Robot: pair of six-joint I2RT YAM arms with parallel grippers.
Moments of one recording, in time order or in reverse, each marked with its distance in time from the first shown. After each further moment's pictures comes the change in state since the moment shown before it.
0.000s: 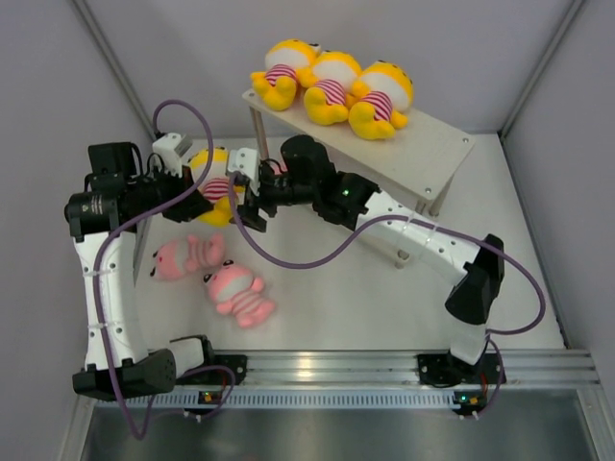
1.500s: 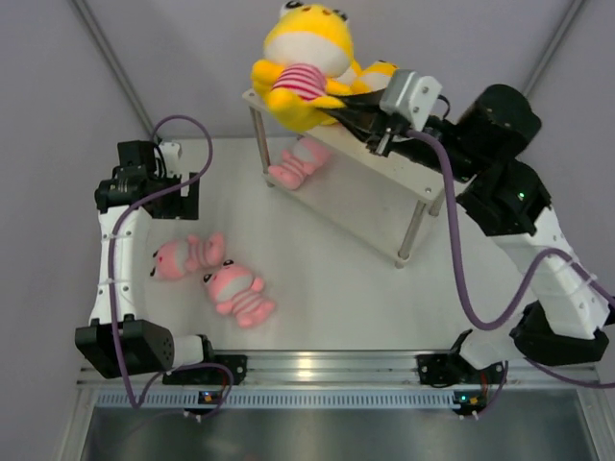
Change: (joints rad) left arm -0.008 0.118 -0.181 0.177 -0.635 -0.078; right arm -0.136 -0.401 0.170 -0.032 0.022 -0.107
